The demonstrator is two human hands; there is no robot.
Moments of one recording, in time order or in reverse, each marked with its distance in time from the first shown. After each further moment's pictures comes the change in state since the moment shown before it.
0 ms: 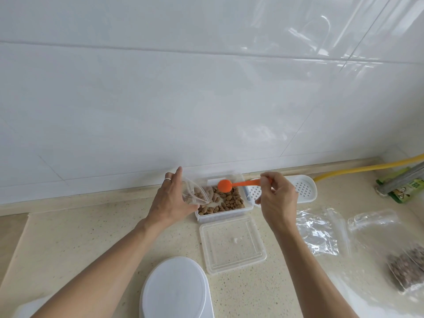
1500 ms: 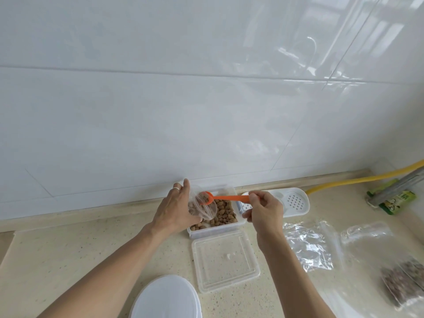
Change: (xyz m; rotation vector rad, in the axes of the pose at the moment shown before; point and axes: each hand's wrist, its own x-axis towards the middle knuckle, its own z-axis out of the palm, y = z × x) left_hand 0.012 0.038 -0.002 0.174 -0.085 0.091; right_hand 0.003 -0.002 0.009 0.303 -0.045 0.409
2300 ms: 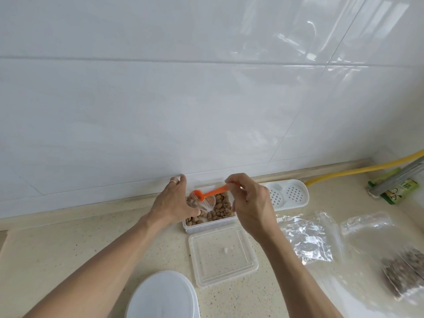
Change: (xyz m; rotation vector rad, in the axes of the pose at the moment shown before) left_hand 0.014 0.005 0.001 0.014 -0.088 -0.060; right_hand -0.004 -0.010 -0.002 -0.374 -0.246 -0.618
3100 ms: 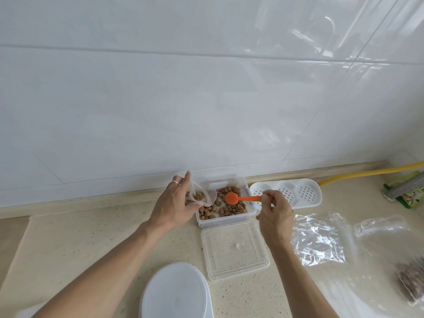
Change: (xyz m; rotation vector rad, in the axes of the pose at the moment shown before) left_hand -0.027 -0.035 0.004 -0.137 0.215 0.131; right_hand -0.022 0.051 0.020 -0.056 0.280 0.355
